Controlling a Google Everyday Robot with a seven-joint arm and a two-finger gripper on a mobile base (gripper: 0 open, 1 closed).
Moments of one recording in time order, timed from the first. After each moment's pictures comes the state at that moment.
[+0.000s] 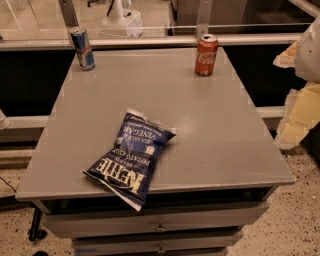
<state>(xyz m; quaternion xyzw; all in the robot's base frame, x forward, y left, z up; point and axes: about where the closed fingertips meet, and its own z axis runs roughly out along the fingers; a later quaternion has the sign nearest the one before) 0.438 -0.217 0.977 -0.60 0.78 -0.03 0.16</state>
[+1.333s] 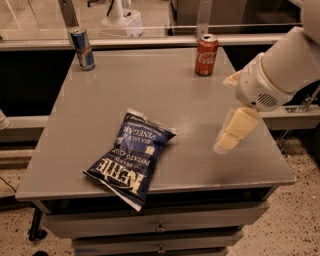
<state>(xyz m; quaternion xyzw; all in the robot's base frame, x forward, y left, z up) 0.485 -0.144 0.905 -0.60 0.76 0.06 0.24</state>
